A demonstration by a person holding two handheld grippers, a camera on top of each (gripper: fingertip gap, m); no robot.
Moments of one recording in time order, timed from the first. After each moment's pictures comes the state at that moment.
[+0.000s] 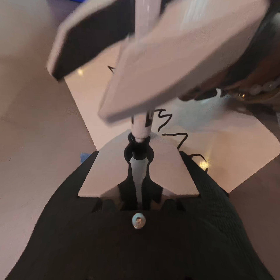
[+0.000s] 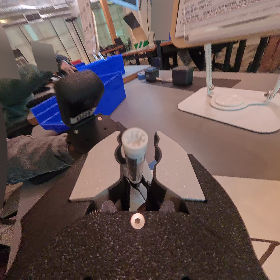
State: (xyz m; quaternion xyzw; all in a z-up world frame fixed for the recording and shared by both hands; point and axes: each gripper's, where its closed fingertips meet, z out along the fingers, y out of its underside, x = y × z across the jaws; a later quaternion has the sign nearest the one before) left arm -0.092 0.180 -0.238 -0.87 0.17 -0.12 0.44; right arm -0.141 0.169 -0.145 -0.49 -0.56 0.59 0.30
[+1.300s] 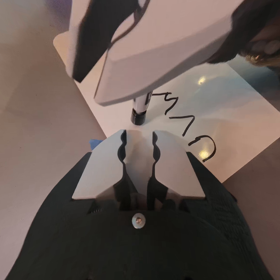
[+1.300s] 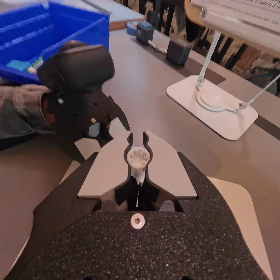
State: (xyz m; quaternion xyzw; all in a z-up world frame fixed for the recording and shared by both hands) left arm -0.108 0.168 -0.245 -0.88 0.20 -0.12 0.41; right arm -0.150 0.169 -0.158 -0.48 -0.69 0.42 0.35
